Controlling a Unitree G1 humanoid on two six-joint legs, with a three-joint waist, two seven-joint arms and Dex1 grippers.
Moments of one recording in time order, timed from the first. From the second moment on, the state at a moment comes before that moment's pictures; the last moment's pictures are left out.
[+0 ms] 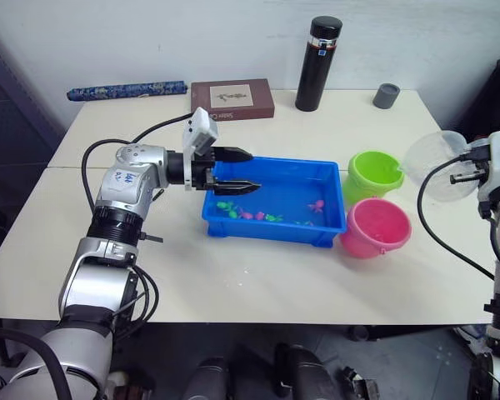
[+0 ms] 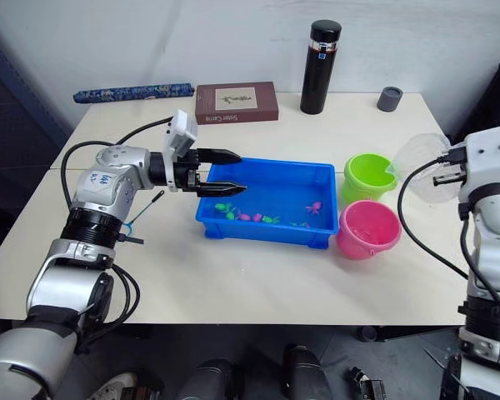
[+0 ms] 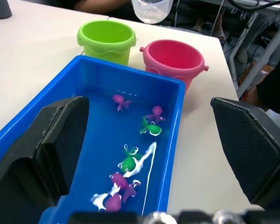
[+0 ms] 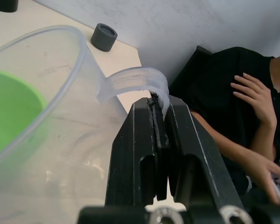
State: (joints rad) left arm -1.04 0.45 -0.08 0.59 -0.28 0.35 -1.21; right arm -0.51 -0.69 -0.34 0.05 -0.05 0.49 0.21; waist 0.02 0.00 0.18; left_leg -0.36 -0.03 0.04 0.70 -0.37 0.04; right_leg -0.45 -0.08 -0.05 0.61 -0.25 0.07
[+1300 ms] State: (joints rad) left arm -1.05 0.40 -0.08 0.64 -0.22 0.30 -1.02; right arm -0.76 -0.72 0.09 0.32 -0.50 0.38 0.00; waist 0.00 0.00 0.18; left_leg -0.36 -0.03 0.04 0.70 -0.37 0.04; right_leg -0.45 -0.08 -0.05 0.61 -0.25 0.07
